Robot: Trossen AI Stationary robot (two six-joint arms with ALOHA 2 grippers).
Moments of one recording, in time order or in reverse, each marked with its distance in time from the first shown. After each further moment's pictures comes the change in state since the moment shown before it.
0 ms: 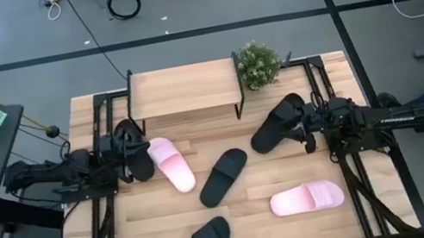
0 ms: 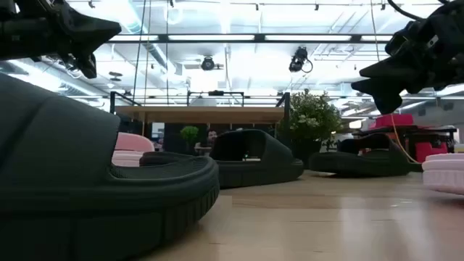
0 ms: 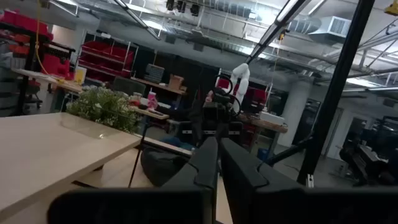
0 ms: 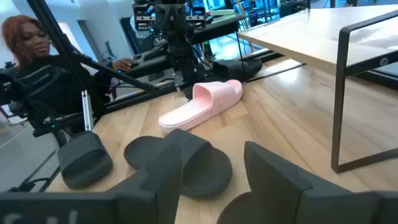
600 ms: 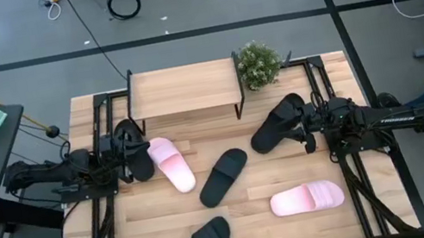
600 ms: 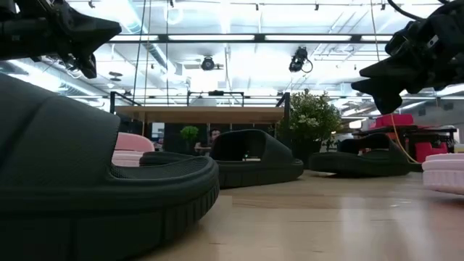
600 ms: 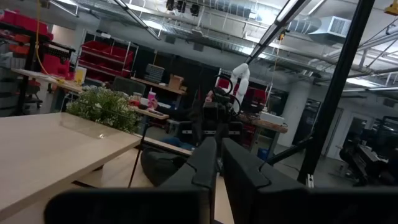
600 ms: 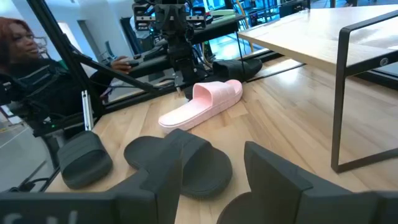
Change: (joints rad) left arm 0.000 0.000 0.000 0.000 0.000 0.000; right arm 0.000 0.000 0.000 0.000 0.000 0.000
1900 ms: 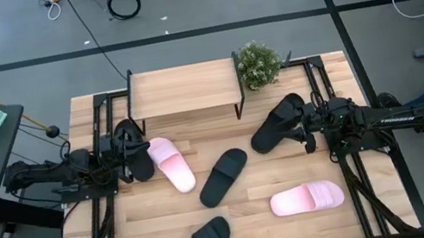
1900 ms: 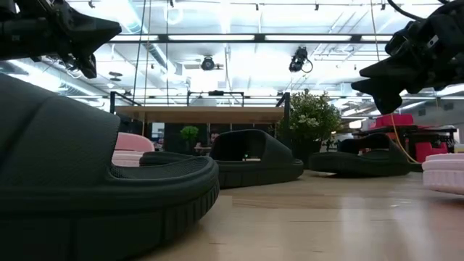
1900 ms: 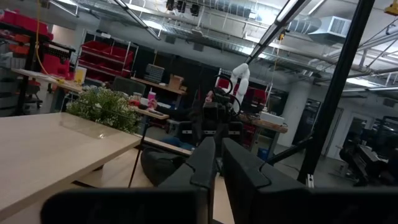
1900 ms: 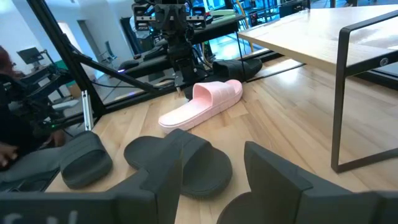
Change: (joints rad) left arm 0.000 0.000 0.000 0.000 0.000 0.000; right arm 0.000 0.000 0.000 0.000 0.000 0.000
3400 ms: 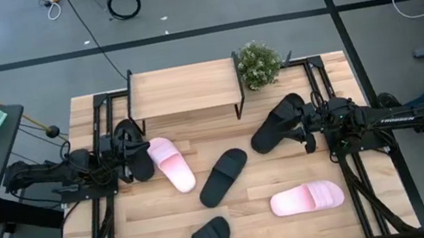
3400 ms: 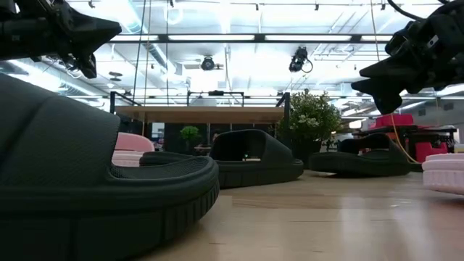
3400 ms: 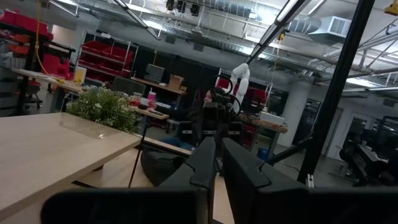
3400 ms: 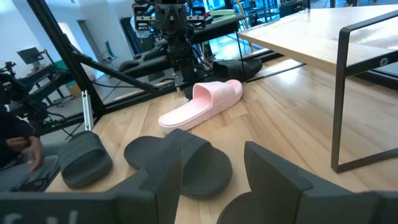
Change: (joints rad) left arm 0.000 0.000 0.000 0.000 0.000 0.000; right arm 0.000 0.000 0.000 0.000 0.000 0.000
